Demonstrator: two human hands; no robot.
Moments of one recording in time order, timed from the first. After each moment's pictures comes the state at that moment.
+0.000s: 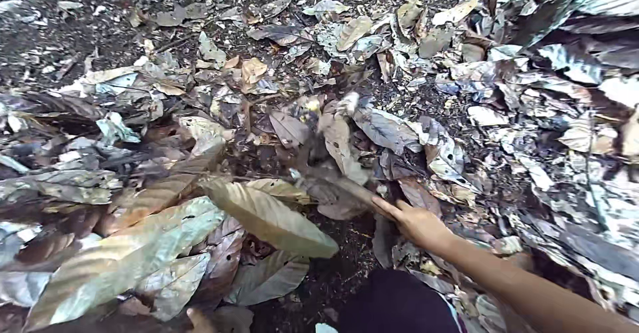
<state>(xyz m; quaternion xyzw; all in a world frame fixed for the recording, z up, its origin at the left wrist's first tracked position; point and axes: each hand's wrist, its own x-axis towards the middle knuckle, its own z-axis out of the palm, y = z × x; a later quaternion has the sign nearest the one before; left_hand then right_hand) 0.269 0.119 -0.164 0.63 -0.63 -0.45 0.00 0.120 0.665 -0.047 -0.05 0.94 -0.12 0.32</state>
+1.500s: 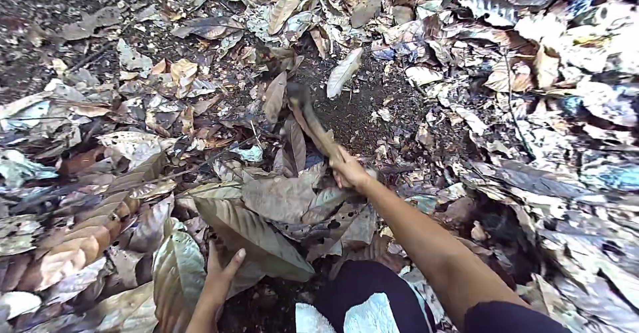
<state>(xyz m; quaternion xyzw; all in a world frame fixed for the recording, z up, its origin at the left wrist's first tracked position) 0.155 0.262 -0.069 0.24 -0.81 -0.45 -0.28 0.081 0.687 -0.138 0.26 0.66 -0.67 0.21</state>
